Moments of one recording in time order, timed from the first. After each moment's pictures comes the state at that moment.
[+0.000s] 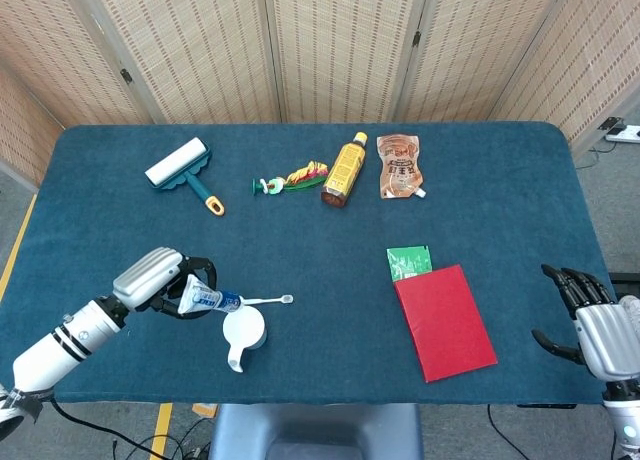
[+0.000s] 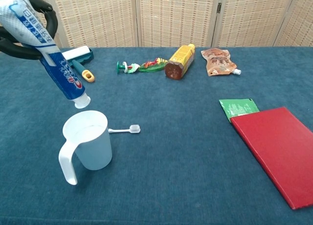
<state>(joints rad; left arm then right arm) -0.70 -0.89 -0.09 -1.80 1.70 0.97 -0.72 0.07 -1.09 0.03 -1.55 -1.61 1.54 0.15</state>
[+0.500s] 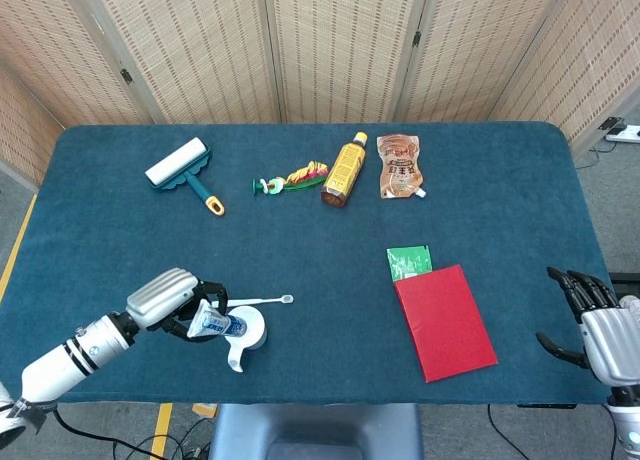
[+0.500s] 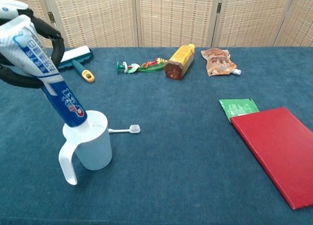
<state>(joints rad) -0.73 -0.93 -0.02 -1.80 1.75 0.94 -0.67 0.06 -1.08 0.03 -1.56 -1.61 1.56 0.15</state>
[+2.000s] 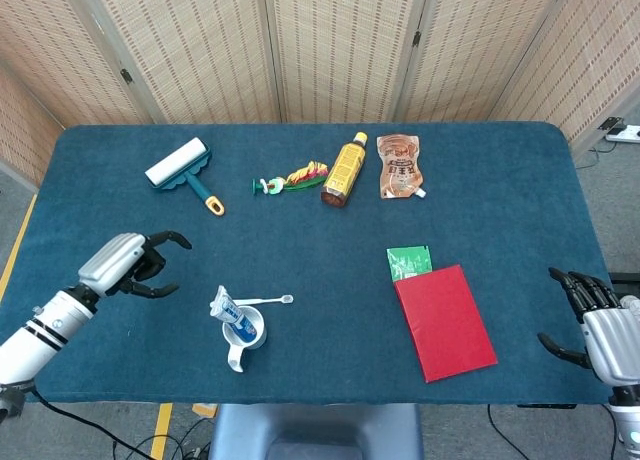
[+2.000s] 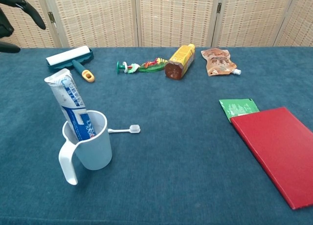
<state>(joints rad) -0.69 -0.89 -0.05 -1.70 1.52 0.98 -0.68 0.06 -1.08 0.03 -1.54 -1.61 1.56 0.16</state>
